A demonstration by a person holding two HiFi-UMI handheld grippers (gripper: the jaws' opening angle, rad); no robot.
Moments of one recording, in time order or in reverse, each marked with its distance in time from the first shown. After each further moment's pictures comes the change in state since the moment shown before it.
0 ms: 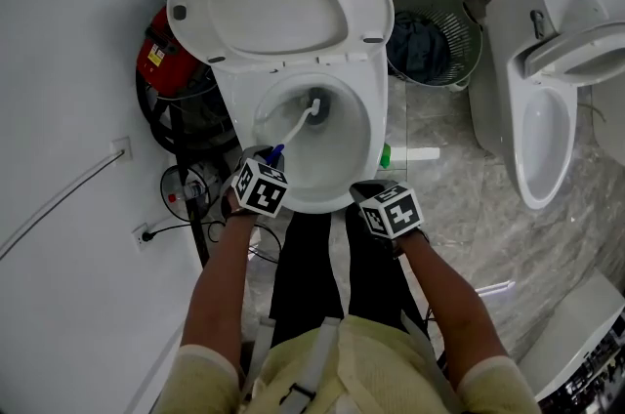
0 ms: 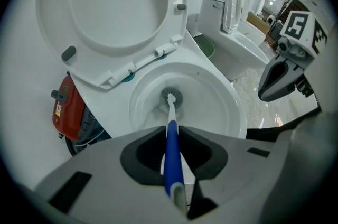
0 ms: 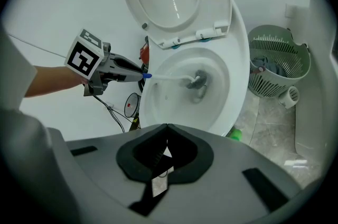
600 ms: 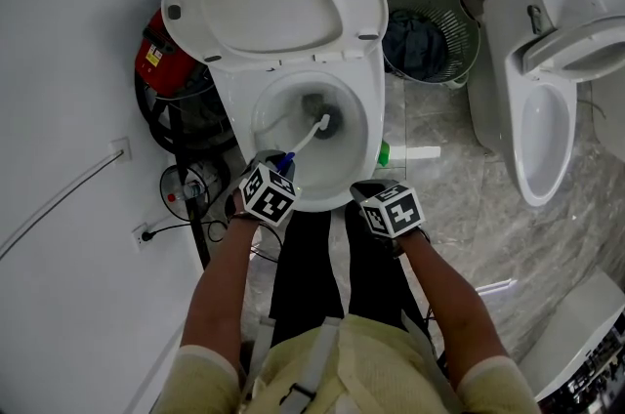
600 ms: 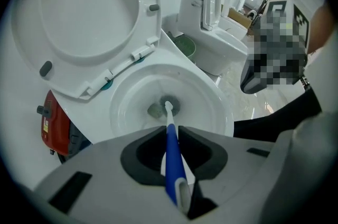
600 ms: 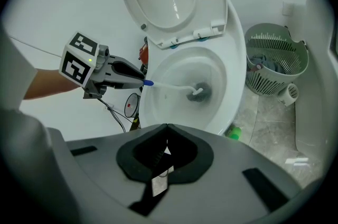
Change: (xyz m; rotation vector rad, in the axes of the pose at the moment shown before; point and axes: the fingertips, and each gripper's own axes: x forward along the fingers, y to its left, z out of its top) left arm 0.002 -0.043 0.003 0.141 -0.015 -0.100; right arm -0.004 -0.004 -0.008 0.013 -0.005 0.003
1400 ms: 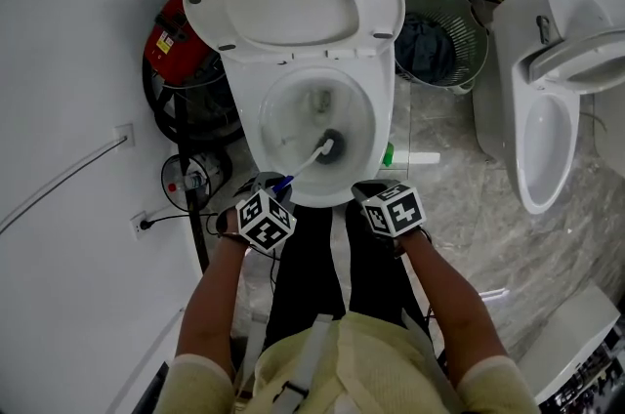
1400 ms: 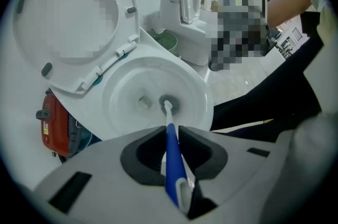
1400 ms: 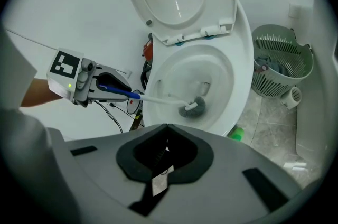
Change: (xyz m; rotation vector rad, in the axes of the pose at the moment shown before) left arm -0.030 -0.042 -0.054 0.142 0.037 -0.055; right arm 0.003 0.012 -0.003 -0.036 0.027 0.014
